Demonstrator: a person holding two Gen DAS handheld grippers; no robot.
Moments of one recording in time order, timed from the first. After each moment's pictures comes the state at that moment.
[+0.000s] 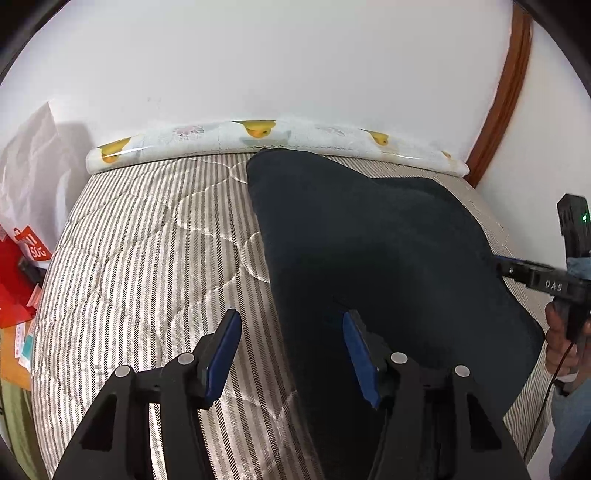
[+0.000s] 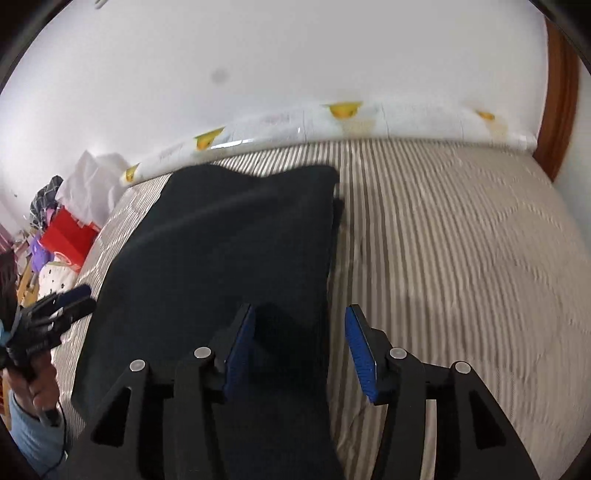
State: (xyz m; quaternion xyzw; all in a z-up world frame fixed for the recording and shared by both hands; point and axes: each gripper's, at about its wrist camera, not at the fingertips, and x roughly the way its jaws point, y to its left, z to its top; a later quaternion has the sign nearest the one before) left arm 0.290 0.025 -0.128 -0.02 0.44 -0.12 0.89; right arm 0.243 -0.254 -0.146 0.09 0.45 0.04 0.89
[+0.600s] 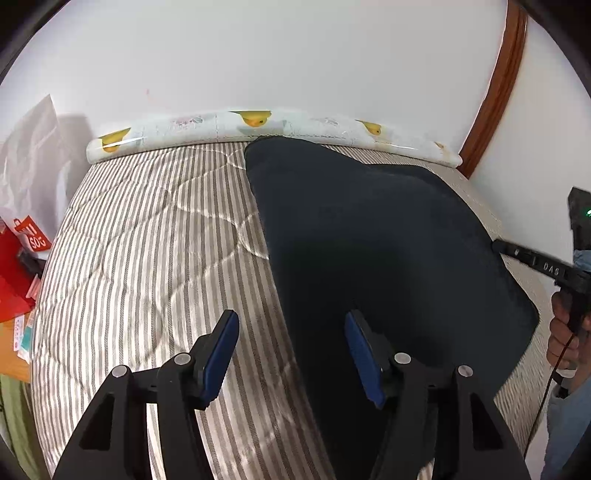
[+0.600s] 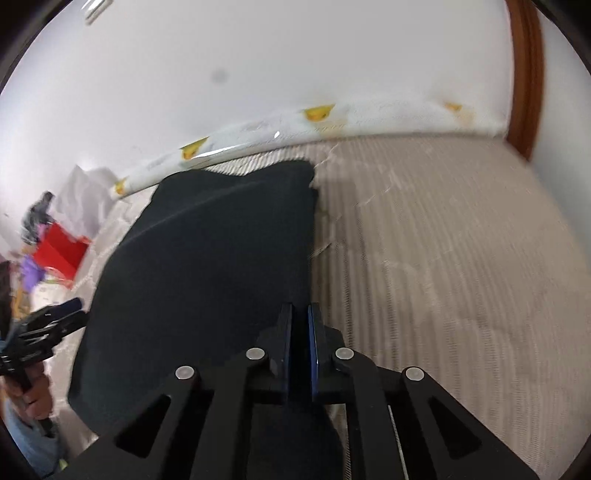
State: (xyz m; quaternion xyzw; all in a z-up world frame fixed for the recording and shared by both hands) left arm 0.270 0.027 -0.127 -0.02 0.45 -0.13 0.88; right arm 0.210 -0.251 -0.138 0.08 0.42 -0.02 0.90
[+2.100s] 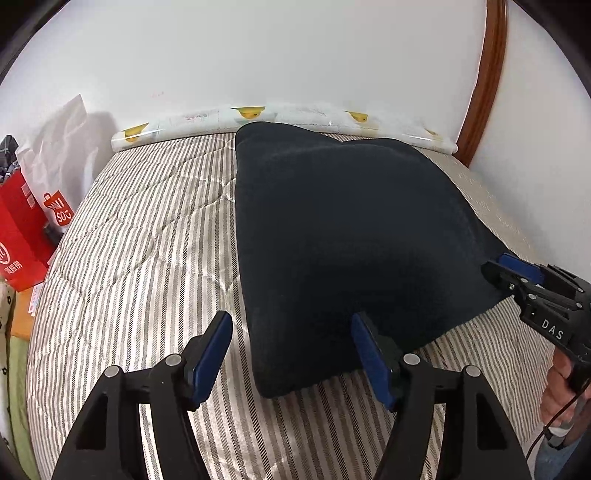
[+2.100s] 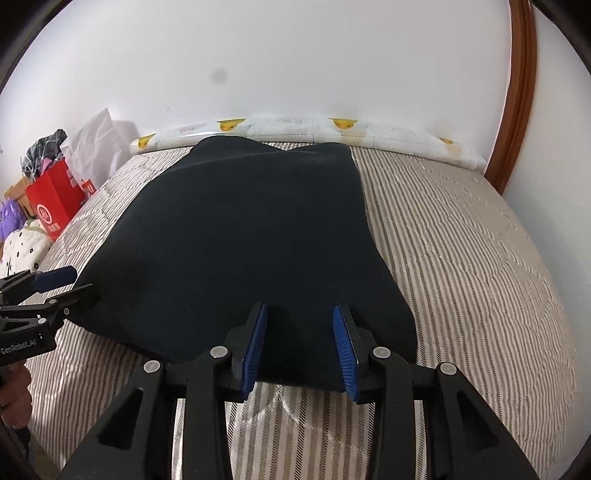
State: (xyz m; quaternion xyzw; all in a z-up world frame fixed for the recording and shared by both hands) left arm 0.182 -0.011 -0.132 0.00 0.43 -0.08 0.90; right arm 0.107 -0.171 -0.152 -0.02 0.39 -0.04 0.92
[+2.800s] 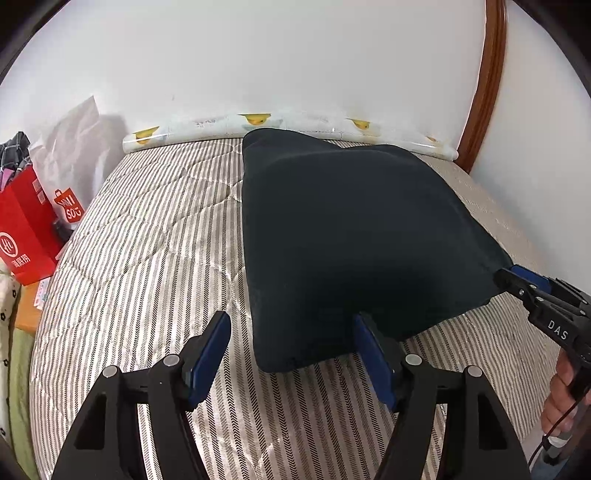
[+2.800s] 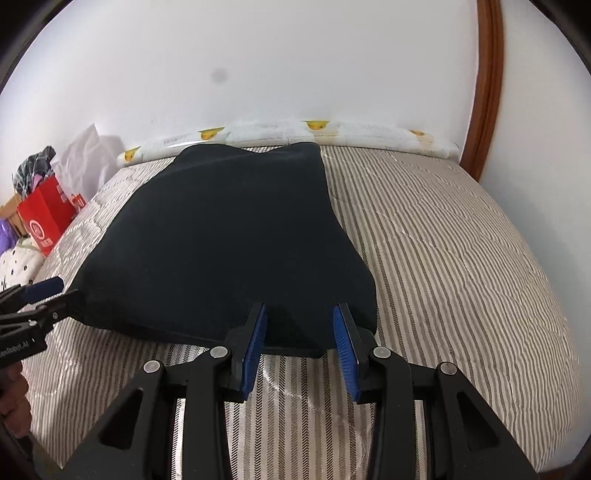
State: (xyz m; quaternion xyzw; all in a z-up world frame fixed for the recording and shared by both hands) left arm 0.167 -0.010 -0.125 -0.01 0.42 -0.08 0.90; right arm 0.077 -0.184 -0.149 0.01 0.38 -0.07 0.92
